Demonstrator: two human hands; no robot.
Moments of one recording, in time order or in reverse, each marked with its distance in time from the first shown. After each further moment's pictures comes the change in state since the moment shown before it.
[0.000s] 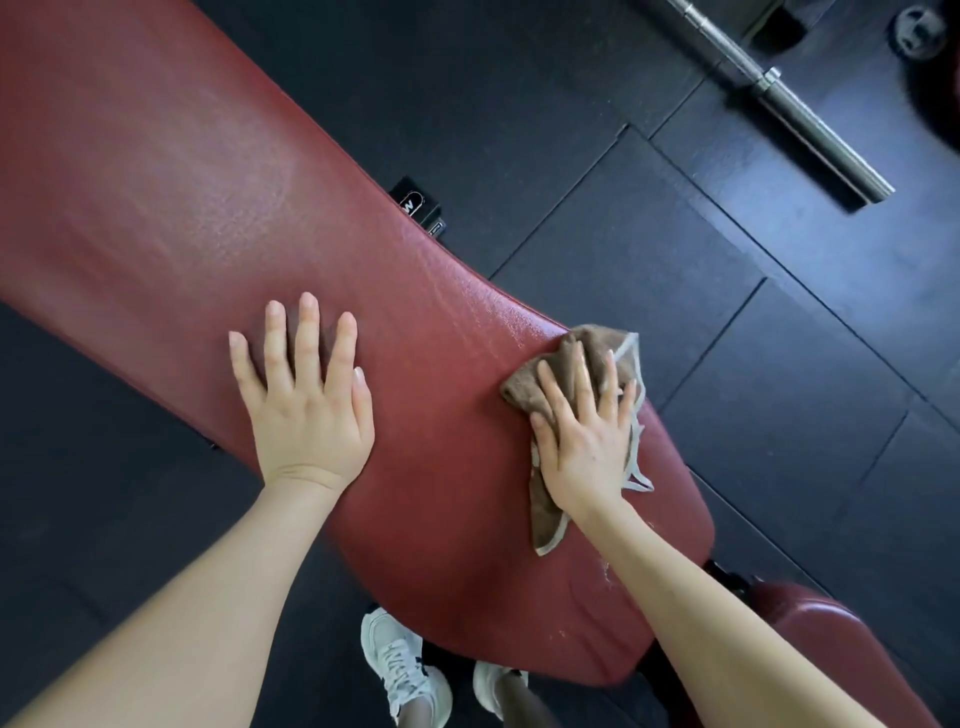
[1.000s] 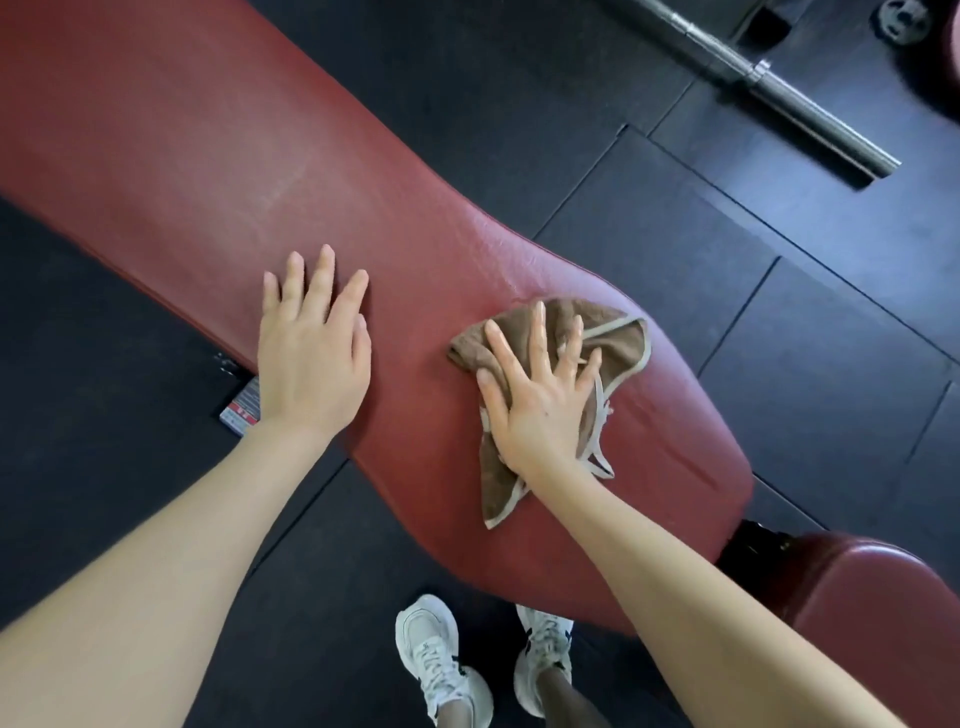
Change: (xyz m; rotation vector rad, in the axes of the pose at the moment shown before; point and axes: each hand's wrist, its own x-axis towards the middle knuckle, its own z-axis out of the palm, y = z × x) left_hand -0.005 -0.024 -0.034 -0.127 -0.129 0.113; right_hand -0.026 -0.079 0.017 0.077 0.055 0.110
